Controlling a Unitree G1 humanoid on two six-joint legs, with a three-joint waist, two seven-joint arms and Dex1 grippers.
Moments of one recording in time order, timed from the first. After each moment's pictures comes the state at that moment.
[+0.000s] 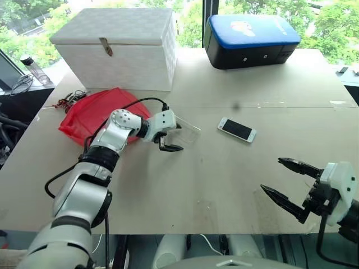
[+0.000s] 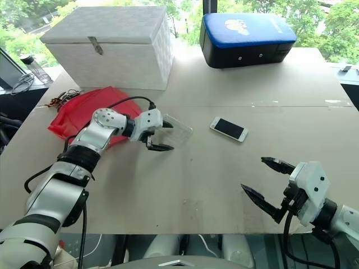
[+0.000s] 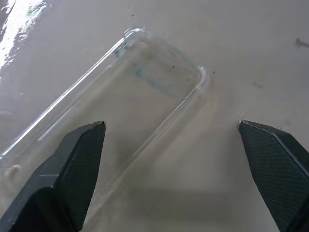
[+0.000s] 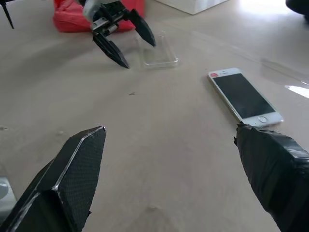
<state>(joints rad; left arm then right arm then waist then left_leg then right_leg) -0.92 0.60 -0.38 0.84 0.00 -0.18 -1.29 0.55 -0.63 -0.45 -0.93 0.65 0.49 0.71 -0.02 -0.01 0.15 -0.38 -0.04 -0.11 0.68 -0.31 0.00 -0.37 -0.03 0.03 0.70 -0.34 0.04</state>
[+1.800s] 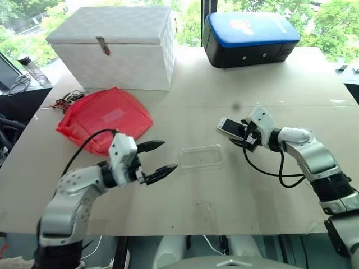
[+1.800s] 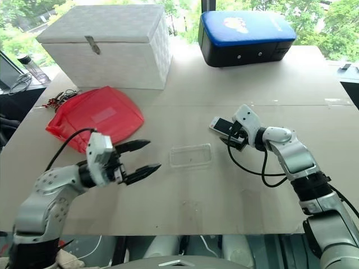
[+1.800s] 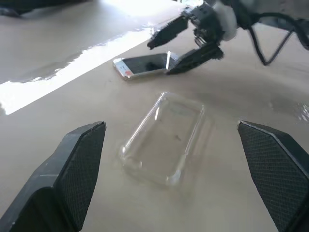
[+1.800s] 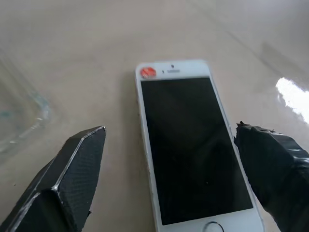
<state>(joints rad) 0.10 0.61 0.31 -0.48 -0.55 0.46 -1.10 -0.61 -0.57 0.26 0.18 0.19 0.52 0.74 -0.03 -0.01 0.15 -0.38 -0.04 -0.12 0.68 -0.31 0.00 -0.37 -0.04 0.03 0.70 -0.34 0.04</state>
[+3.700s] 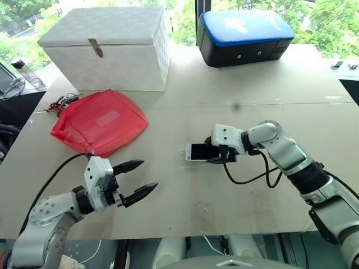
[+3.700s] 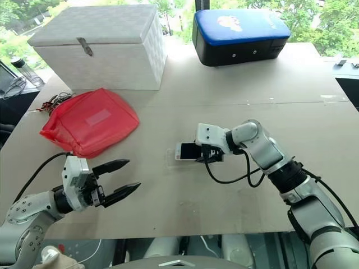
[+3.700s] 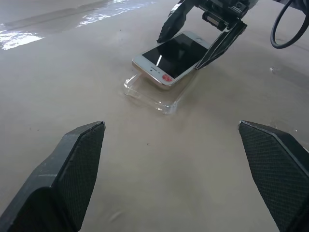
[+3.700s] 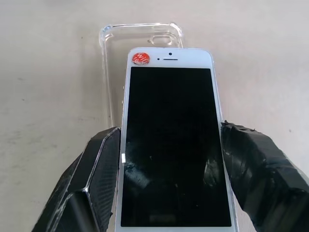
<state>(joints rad) 0.32 0.67 0.34 -0.41 -0.59 0.30 -1.04 -0.72 -0.50 0.51 0.04 -0.02 0.37 1.14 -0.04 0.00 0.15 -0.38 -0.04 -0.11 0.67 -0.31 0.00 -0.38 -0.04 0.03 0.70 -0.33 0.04</state>
